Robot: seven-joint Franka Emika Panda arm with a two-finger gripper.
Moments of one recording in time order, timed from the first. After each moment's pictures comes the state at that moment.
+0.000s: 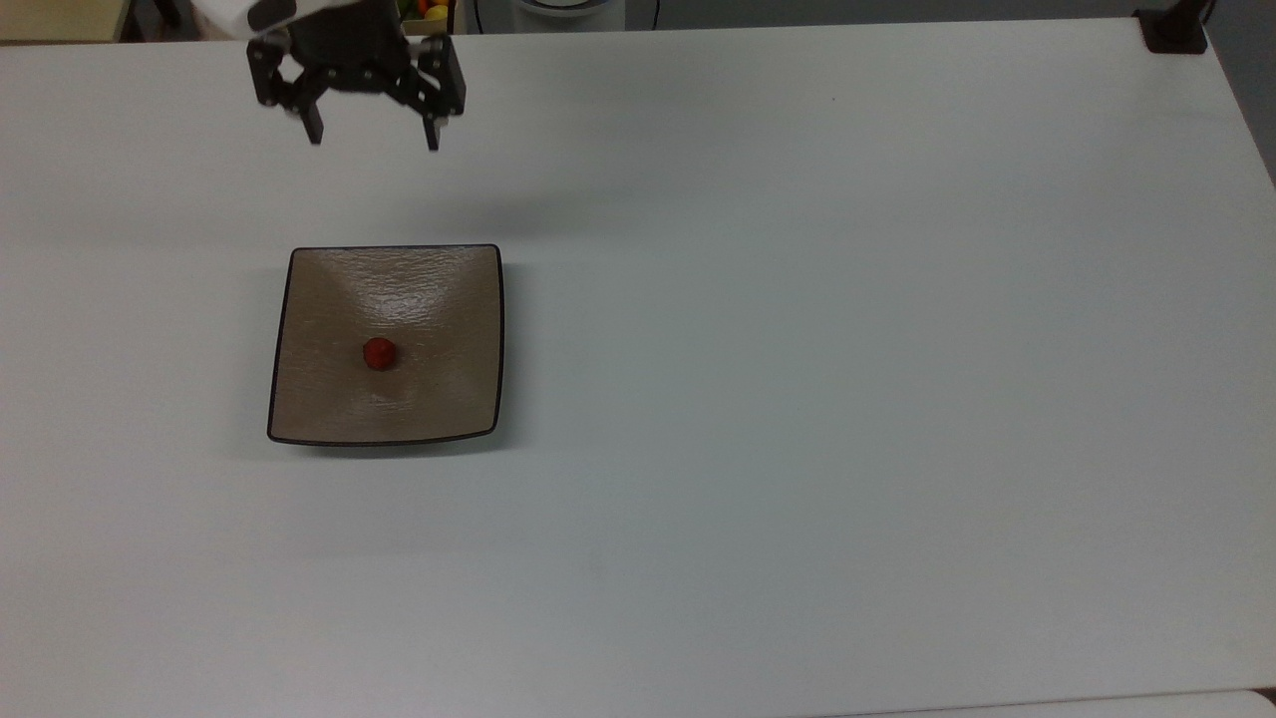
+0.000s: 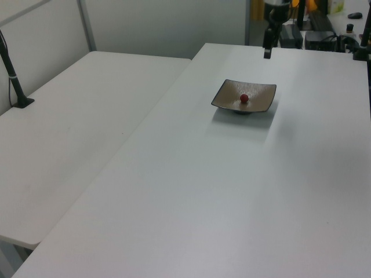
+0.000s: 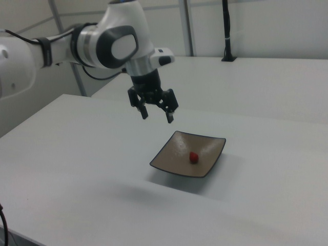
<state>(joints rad) -0.03 0.10 -0.05 -1.67 -0.04 1.84 -0.14</state>
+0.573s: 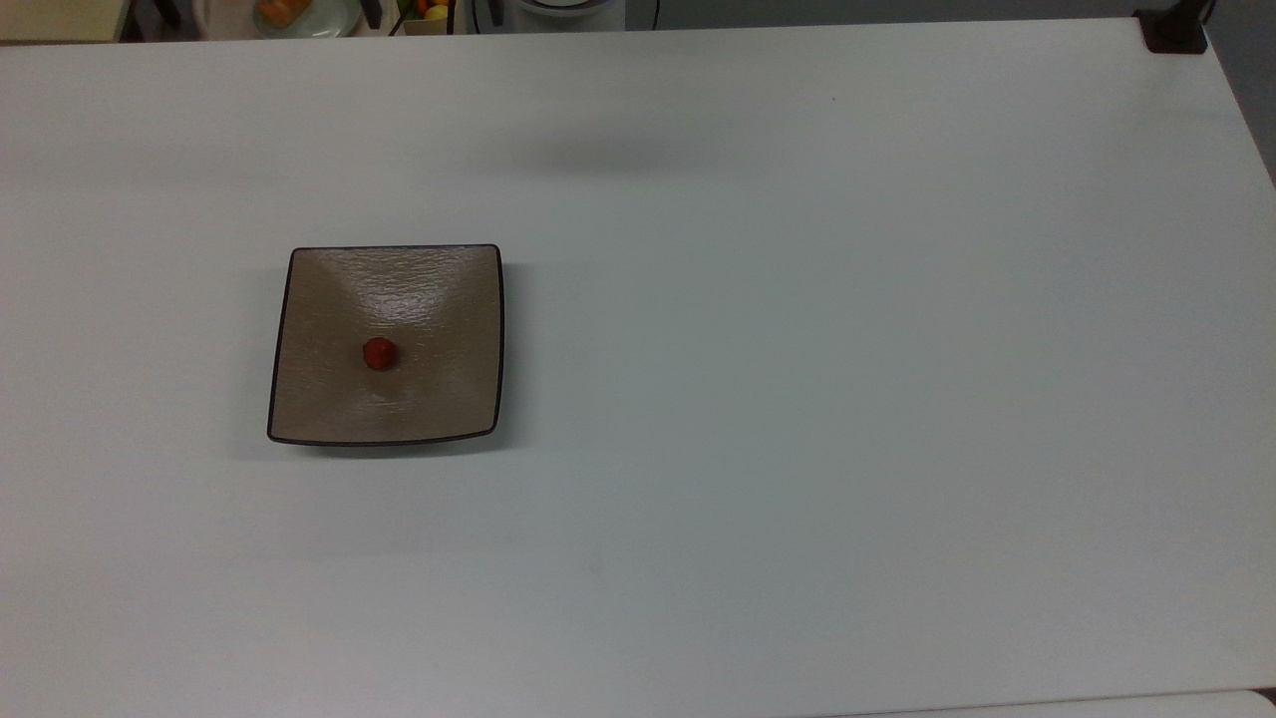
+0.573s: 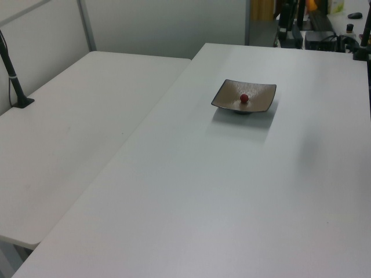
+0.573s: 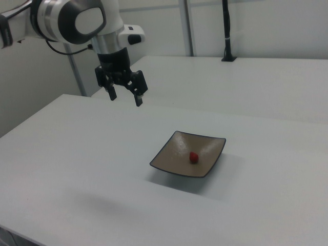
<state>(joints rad) 0.06 -0.06 -0.09 -1.67 0.05 1.69 -0.11</state>
